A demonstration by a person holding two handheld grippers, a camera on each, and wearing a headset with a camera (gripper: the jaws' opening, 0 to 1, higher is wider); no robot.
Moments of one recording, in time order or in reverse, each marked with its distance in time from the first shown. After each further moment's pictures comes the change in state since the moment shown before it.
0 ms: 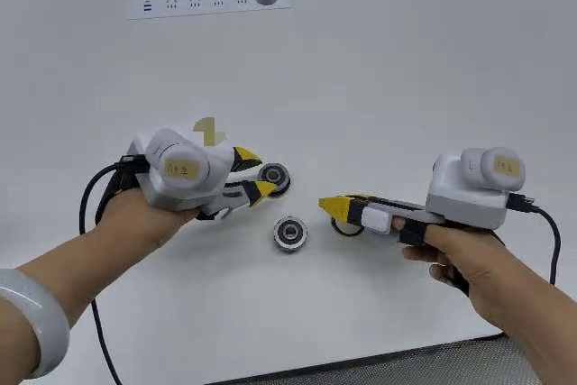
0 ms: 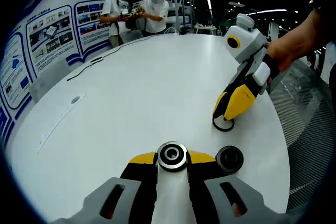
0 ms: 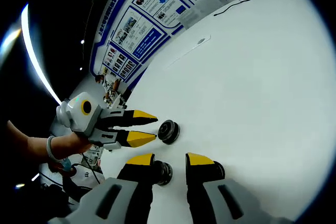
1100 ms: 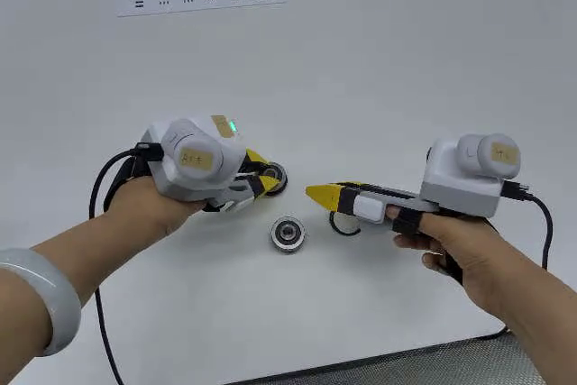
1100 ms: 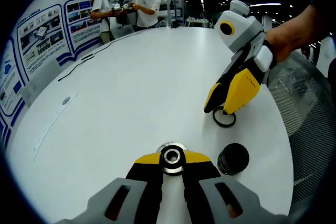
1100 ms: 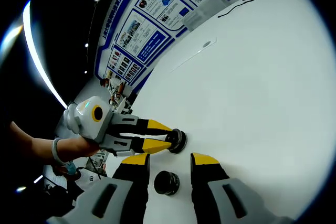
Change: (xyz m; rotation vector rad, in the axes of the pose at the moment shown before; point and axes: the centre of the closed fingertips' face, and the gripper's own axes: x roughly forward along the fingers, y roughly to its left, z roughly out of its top) left arm 0.016 0.000 -0.006 0.041 0.056 -0.054; right arm 0.012 0.008 0.015 0.012 -0.020 0.050
